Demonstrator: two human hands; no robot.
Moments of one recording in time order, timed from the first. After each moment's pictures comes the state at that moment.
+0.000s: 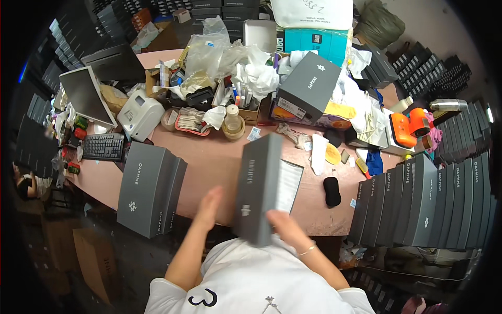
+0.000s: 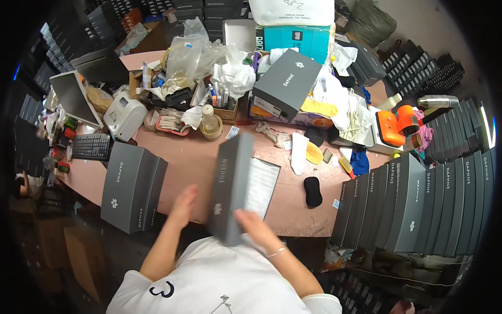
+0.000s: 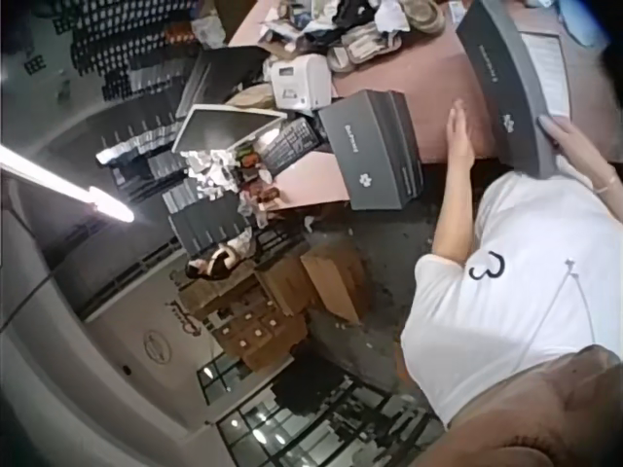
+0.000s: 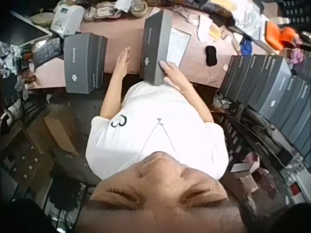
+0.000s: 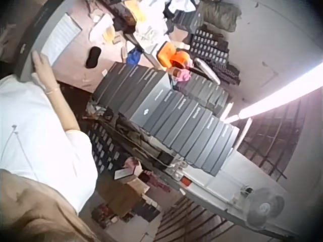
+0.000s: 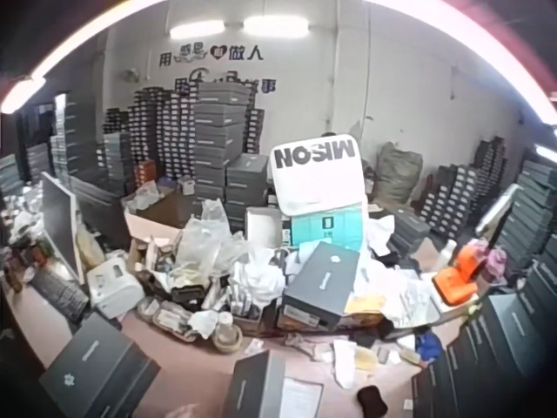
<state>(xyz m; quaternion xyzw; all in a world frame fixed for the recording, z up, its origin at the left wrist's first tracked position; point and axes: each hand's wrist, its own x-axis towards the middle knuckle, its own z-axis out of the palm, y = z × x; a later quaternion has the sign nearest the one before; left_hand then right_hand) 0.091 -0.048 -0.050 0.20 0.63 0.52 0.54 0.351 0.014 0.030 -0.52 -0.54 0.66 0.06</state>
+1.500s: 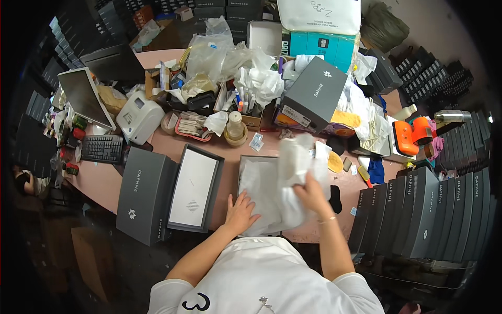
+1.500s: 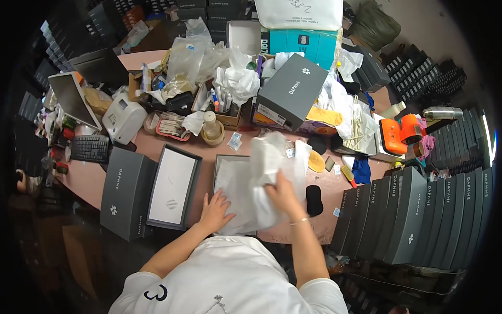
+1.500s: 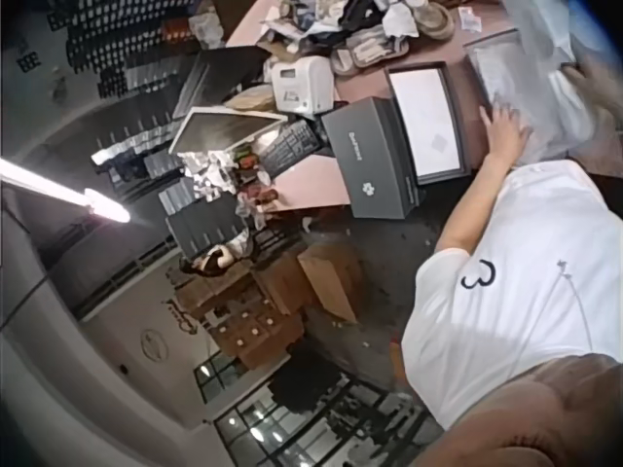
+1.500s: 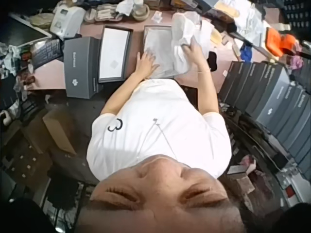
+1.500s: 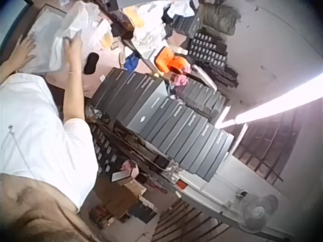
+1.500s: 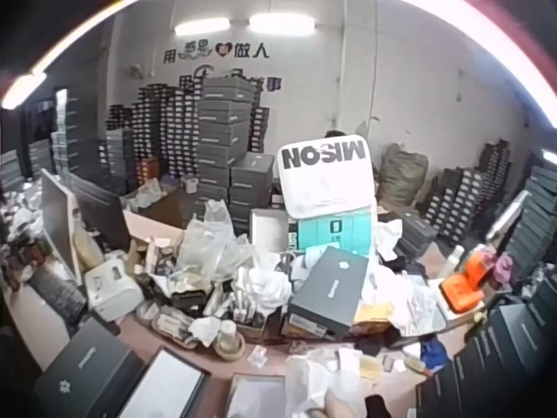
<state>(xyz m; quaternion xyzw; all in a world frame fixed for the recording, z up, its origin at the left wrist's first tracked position) 0.154 -0.009 -0.066 0.71 0.66 0.11 0.20 0.367 0.149 0.014 -0.48 -0.75 0.41 0.19</state>
